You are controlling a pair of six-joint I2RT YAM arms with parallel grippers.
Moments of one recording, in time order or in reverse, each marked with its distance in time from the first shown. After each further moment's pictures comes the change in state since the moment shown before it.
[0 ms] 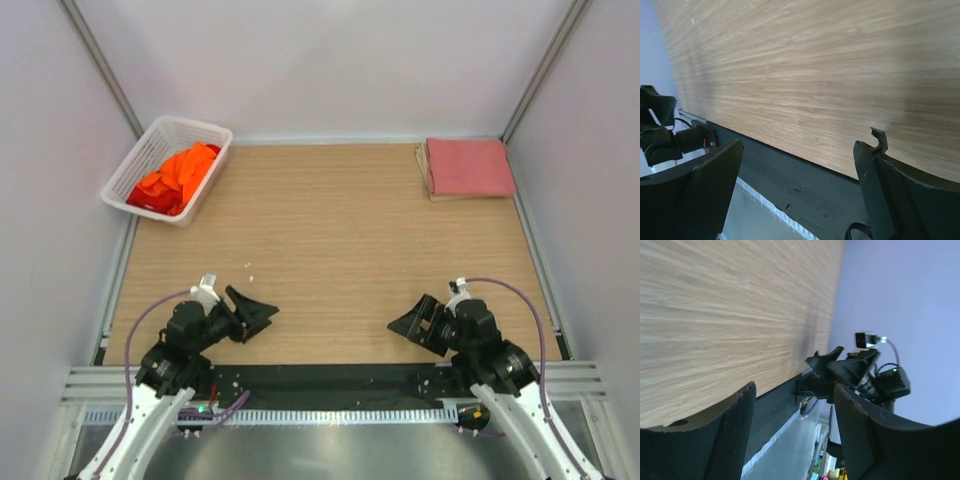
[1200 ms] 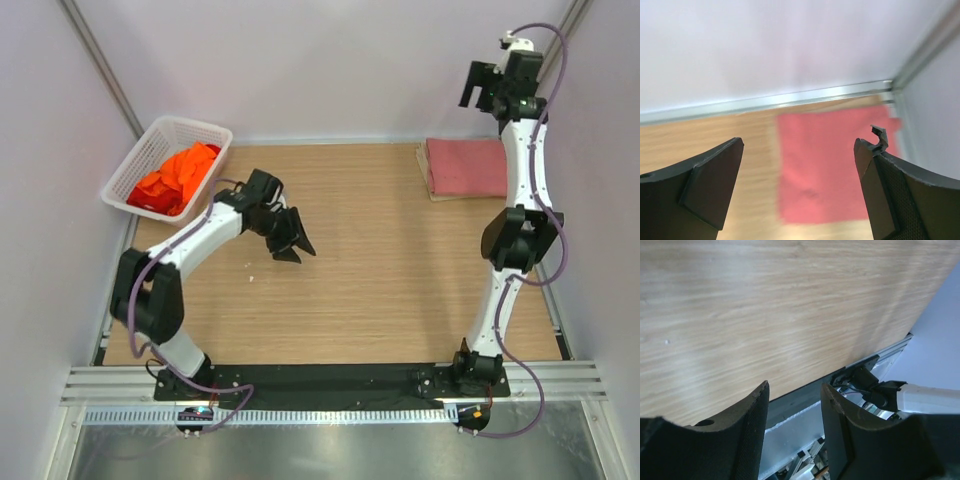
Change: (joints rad) left arm 0.000 1.691 1.159 -0.222 0.162 0.515; right arm -0.628 2.245 2.251 0.225 0.241 -0.926
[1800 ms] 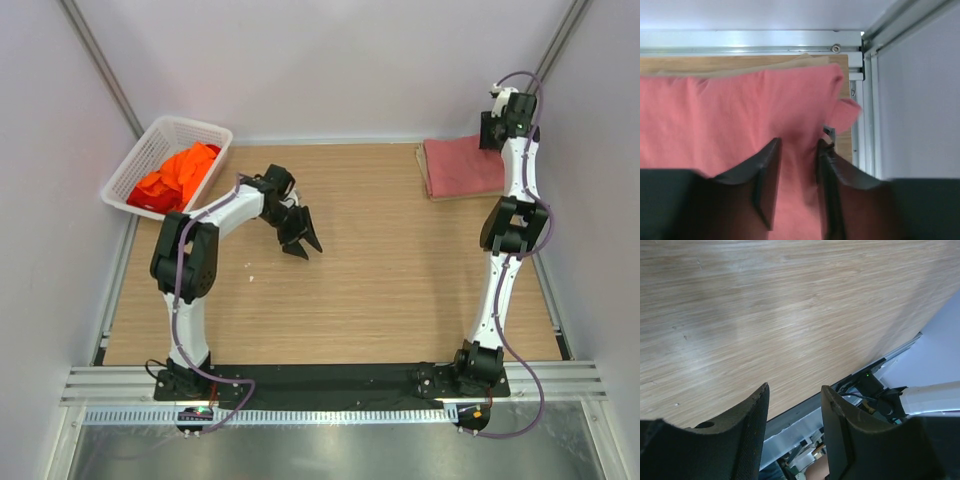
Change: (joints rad) left arm 0.041 0.304 0.190 -0.029 0.093 0.098; right arm -0.088 0.341 0.151 -0.043 -0.069 -0.253
